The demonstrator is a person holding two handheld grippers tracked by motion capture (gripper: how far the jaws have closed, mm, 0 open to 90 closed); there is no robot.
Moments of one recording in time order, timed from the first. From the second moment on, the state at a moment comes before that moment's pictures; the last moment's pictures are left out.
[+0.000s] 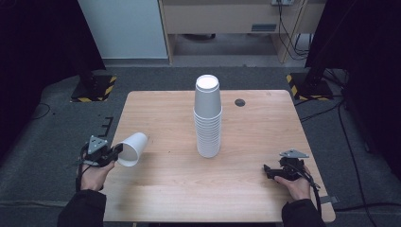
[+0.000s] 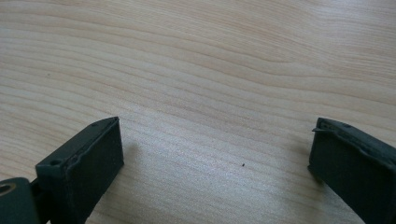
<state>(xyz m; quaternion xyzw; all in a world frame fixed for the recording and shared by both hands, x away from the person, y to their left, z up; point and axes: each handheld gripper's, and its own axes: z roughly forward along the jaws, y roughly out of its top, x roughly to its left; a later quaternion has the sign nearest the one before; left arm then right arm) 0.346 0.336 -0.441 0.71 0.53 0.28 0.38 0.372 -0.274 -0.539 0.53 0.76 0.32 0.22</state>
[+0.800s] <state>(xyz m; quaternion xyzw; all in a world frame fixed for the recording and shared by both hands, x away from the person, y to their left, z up) 0.360 0.327 -0.424 0.77 0.55 0.20 0.26 0.372 -0.274 -0.539 0.53 0.76 0.32 0.22</state>
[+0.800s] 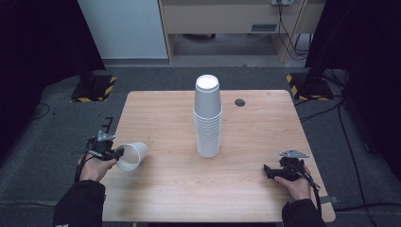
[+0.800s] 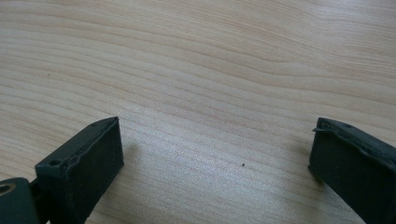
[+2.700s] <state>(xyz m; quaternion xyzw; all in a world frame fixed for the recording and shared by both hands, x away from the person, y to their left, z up) 0.372 0.311 -0.412 0.75 0.57 0.22 0.27 0.372 -0.274 -0.539 0.53 0.76 0.32 0.22</state>
